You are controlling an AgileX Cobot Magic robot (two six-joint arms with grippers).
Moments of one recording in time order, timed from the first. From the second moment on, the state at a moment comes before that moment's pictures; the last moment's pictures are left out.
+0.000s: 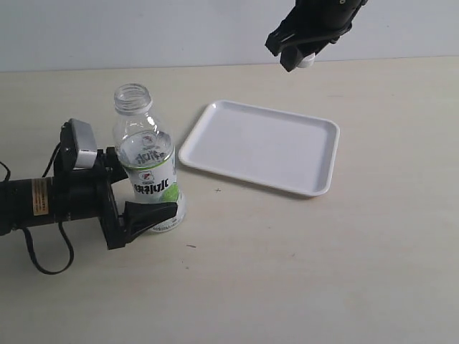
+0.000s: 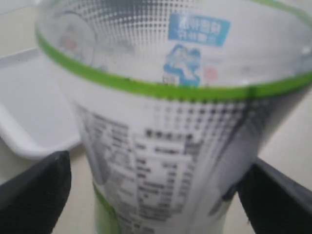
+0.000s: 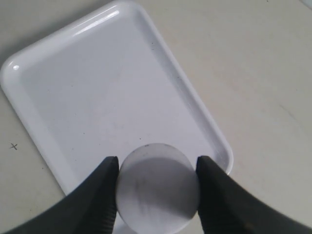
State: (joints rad) left arm -0.13 2.14 -0.64 1.13 -1.22 -0.20; right arm 0.22 1.97 -1.76 0.06 1.03 -0.33
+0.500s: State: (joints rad) left arm 0.12 2.01 -0.57 1.40 -1.22 -0.21; right arm 0.22 2.03 -1.76 0.19 1.01 -0.38
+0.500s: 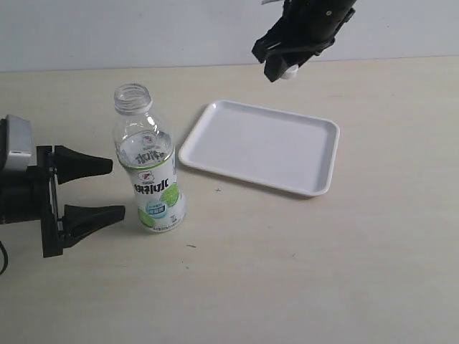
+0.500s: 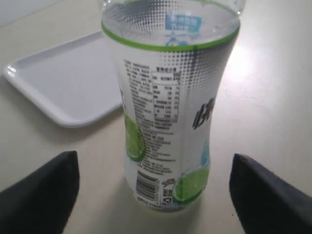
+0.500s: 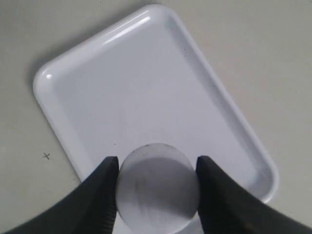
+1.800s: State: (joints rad) left arm 0.12 1.97 -0.57 1.36 -1.22 -0.21; right arm 0.22 2.37 -1.76 0.31 0.71 -0.56
